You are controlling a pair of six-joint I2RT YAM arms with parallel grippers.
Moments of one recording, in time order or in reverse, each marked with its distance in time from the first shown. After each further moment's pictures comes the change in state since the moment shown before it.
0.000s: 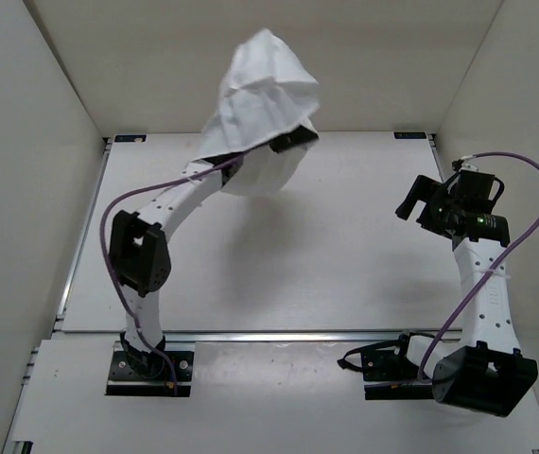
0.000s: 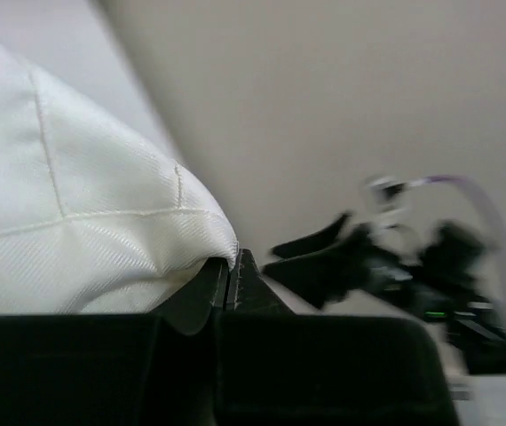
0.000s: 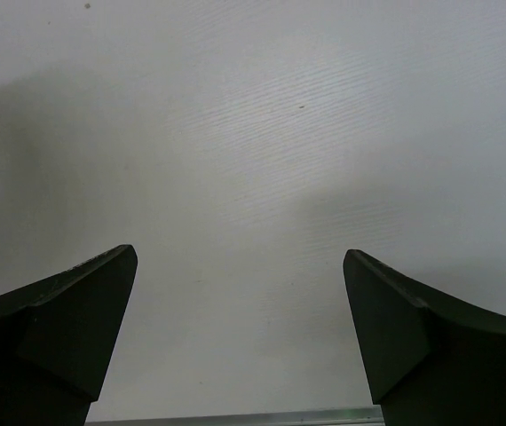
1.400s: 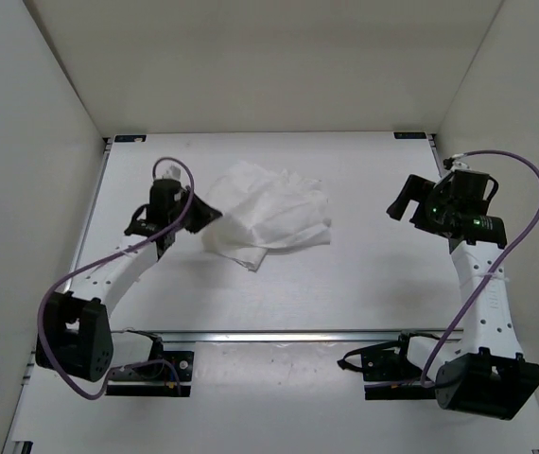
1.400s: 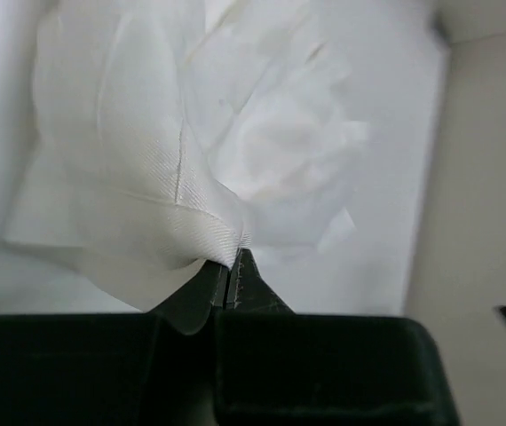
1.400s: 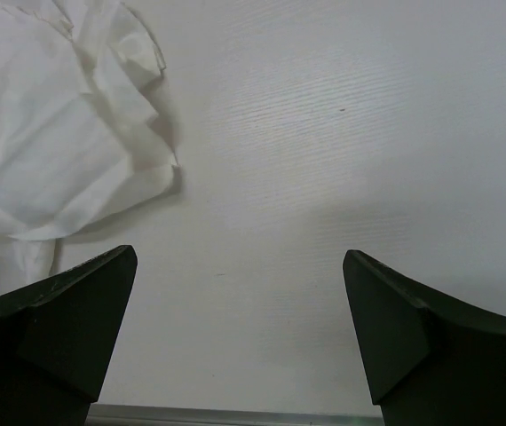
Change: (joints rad) left arm 0.317 -0.689 -0.907 -0.075 -0.306 0.018; right arm 0.048 -0.017 0.001 0.015 -0.047 0.001
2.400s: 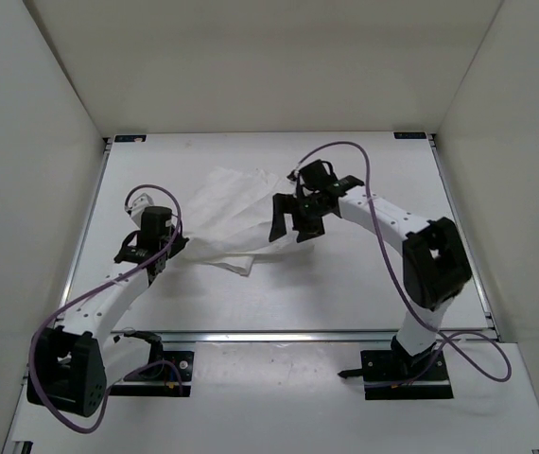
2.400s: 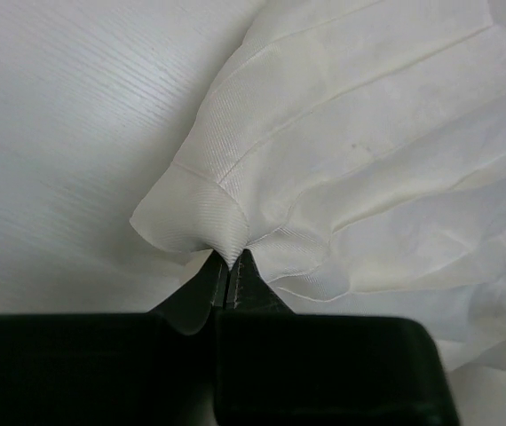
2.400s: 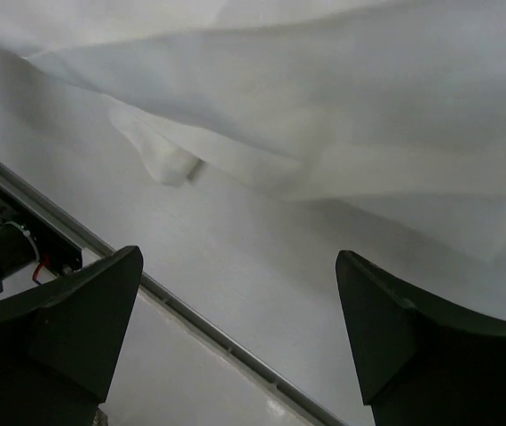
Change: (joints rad) left arm 0.014 -0.201 -0.278 -0.183 -0.477 0.100; right arm 0.711 0.681 0.226 0.124 -0.184 0.189
